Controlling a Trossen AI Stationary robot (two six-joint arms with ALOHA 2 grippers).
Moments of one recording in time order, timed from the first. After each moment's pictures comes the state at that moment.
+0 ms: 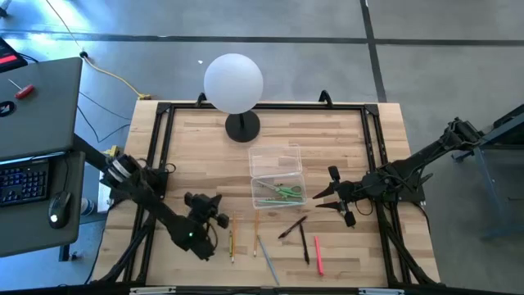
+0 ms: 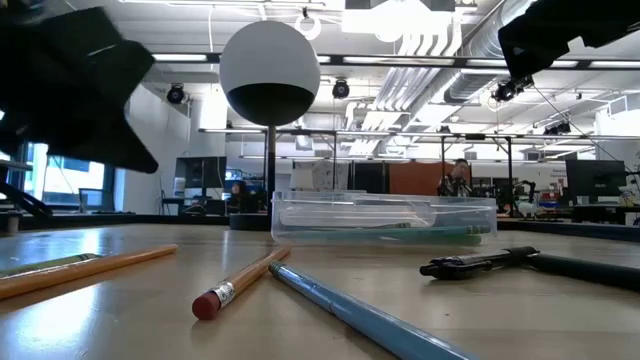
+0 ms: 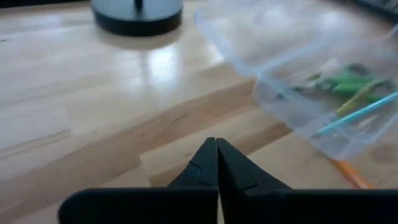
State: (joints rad) left arm -0.75 1.82 0.99 -0.97 -1.05 -2.01; right arm 0.48 0.84 0.40 0.15 0.24 0.11
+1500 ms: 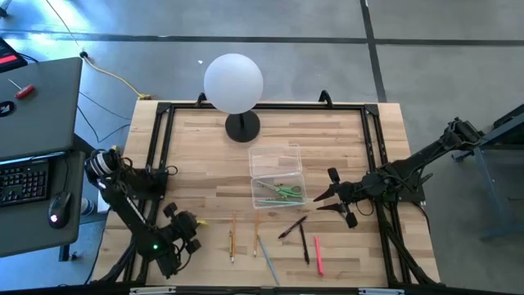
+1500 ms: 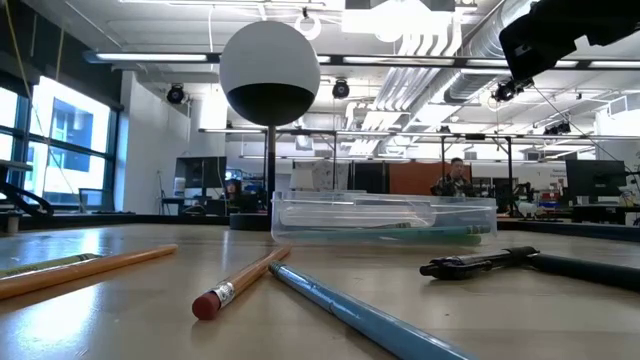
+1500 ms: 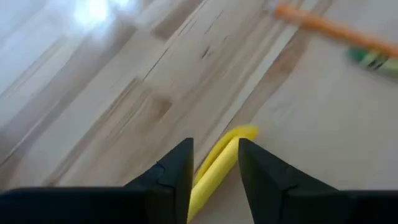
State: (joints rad) left arm -1.06 1.70 0.89 -0.94 -0.69 -1.73; right arm 0.48 0.84 0.40 0.14 0.19 0.14
